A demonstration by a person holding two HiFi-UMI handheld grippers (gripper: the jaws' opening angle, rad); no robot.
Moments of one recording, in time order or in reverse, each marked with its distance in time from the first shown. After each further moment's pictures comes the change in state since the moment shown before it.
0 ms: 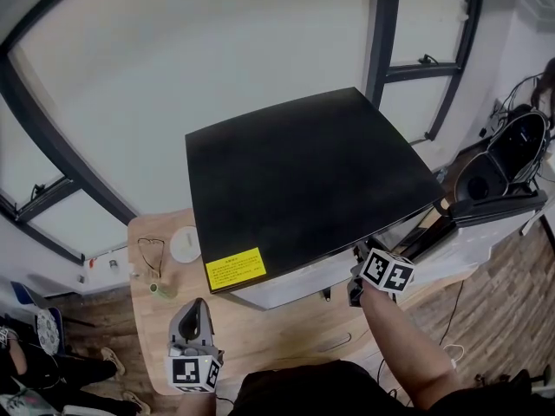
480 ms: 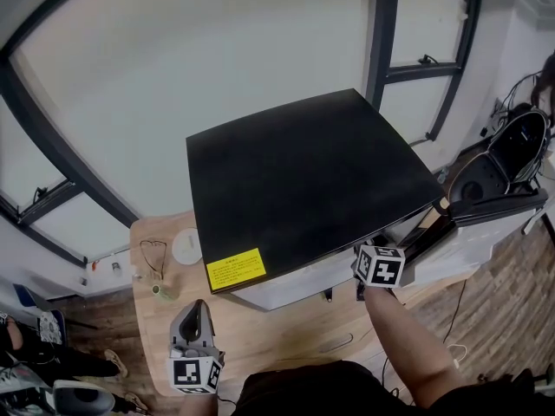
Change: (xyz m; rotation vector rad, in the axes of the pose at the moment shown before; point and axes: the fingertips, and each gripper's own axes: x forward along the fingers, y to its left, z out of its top) left arm -0.002 0.001 0.005 0.003 -0.007 0.011; right arm 0.010 -0.012 0.011 -0.326 0.044 -0.161
